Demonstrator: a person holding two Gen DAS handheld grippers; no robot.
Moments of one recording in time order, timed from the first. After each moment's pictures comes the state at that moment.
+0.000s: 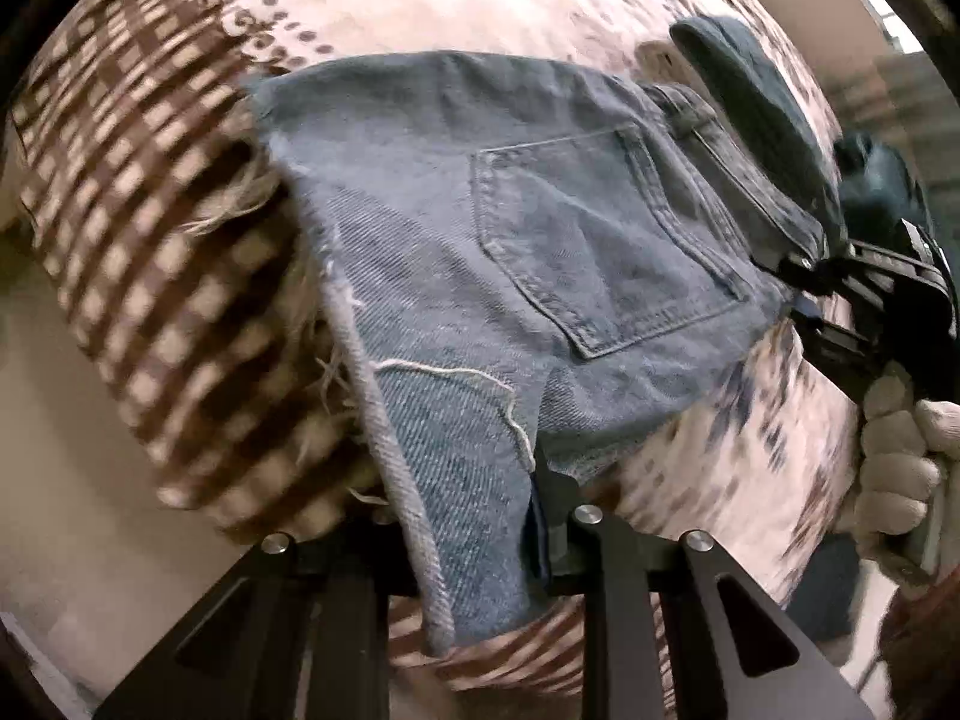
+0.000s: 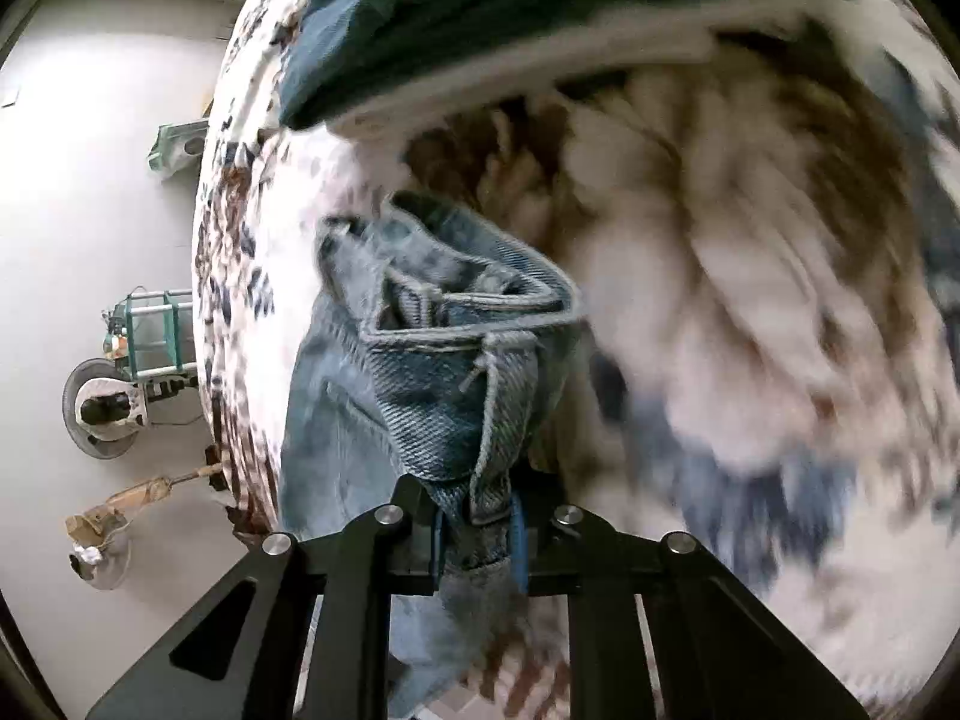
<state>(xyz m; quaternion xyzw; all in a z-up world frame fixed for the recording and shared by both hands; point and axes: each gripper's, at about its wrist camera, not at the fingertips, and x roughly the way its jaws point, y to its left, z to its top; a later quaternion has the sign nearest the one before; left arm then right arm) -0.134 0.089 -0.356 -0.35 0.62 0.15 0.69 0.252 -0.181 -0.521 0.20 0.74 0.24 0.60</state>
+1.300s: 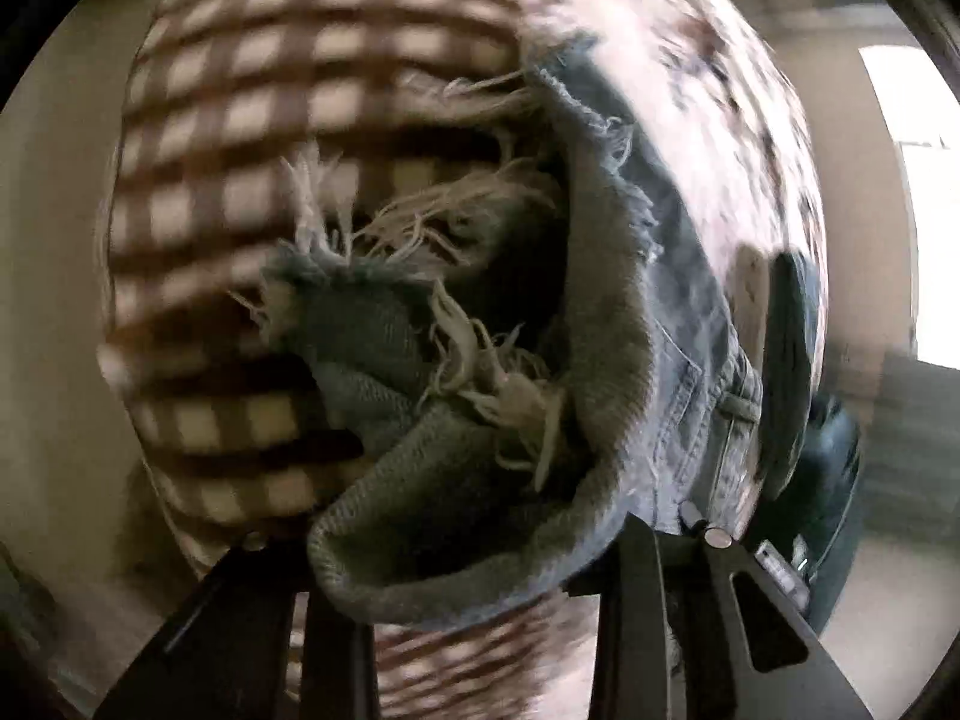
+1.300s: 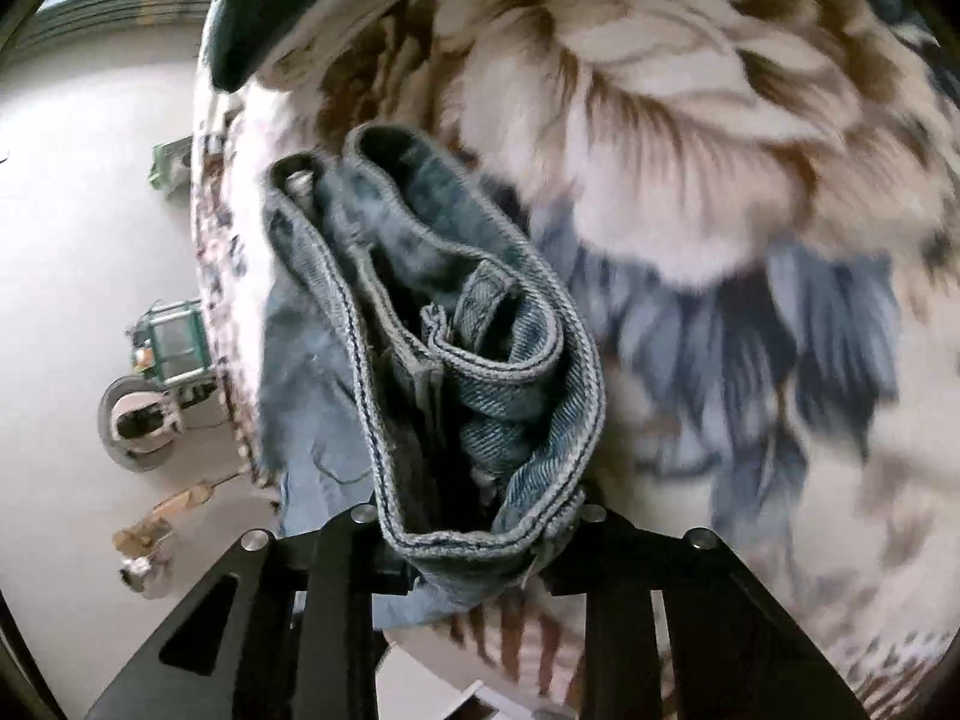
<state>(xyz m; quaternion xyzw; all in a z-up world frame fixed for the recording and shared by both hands) -0.157 0.122 -0.388 -0.59 0.45 0.26 0.61 0.194 -0.189 -0.571 0.26 0.76 0.24 0.55</state>
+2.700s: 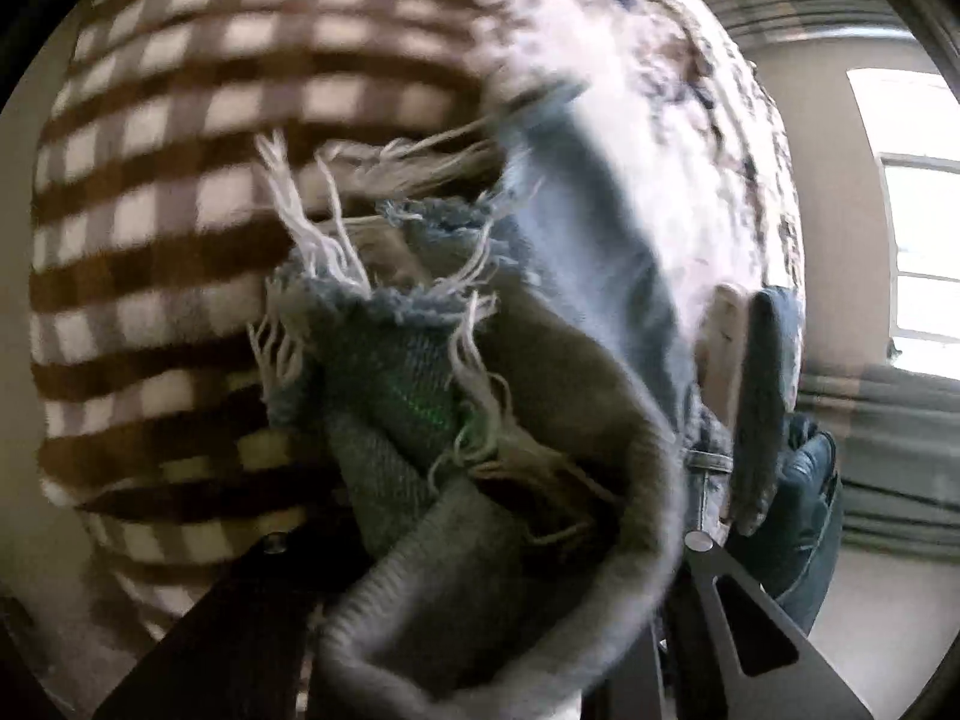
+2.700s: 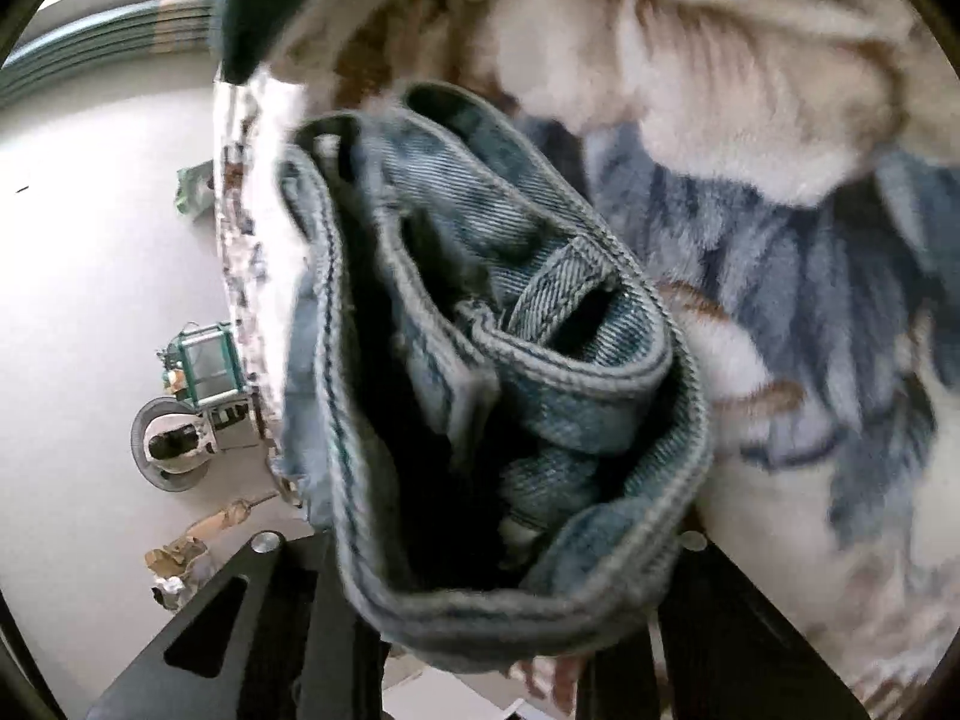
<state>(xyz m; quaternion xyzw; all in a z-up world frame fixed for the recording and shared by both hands) -0.068 0.167 -0.402 -0.61 0.41 0.26 0.63 0.173 -0.128 -0.586 0.32 0.73 0.24 0.55</state>
